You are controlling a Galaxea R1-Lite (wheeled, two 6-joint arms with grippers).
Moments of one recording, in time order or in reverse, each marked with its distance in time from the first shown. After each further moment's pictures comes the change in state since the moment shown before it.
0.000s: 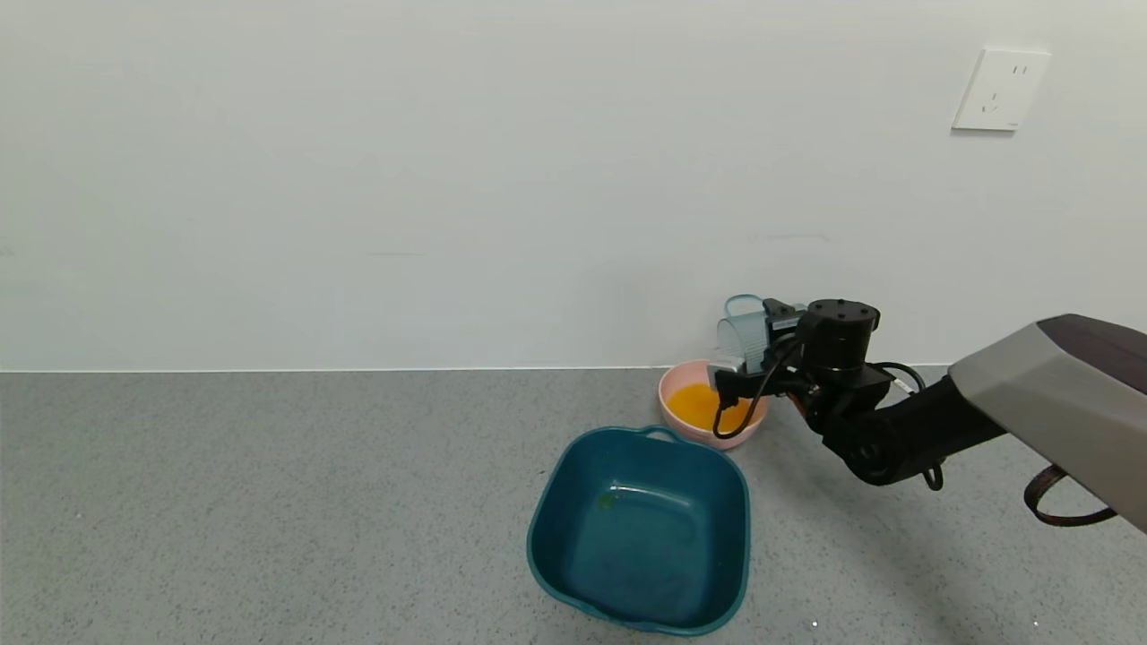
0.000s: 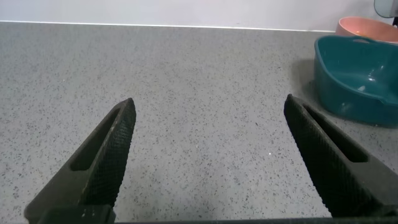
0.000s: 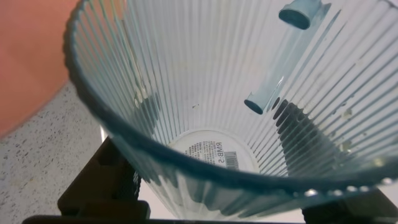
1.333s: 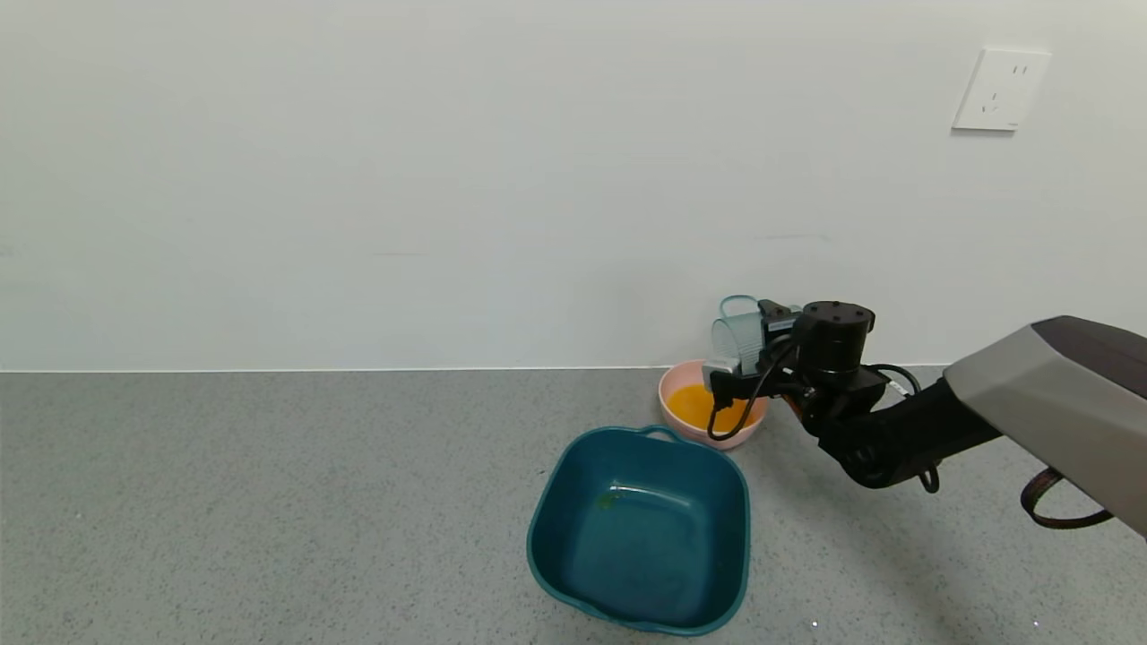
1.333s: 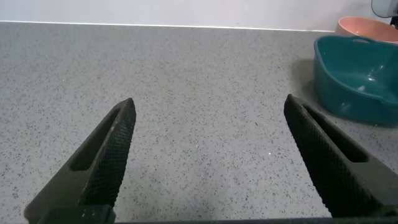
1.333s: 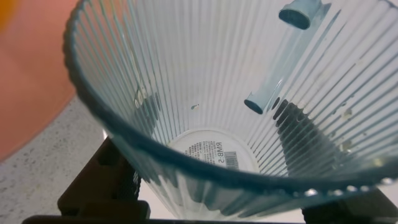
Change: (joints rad) left arm 0.000 0.000 0.000 0.000 0.000 0.000; right arm 0.012 0.002 0.005 -0.008 0.003 0.031
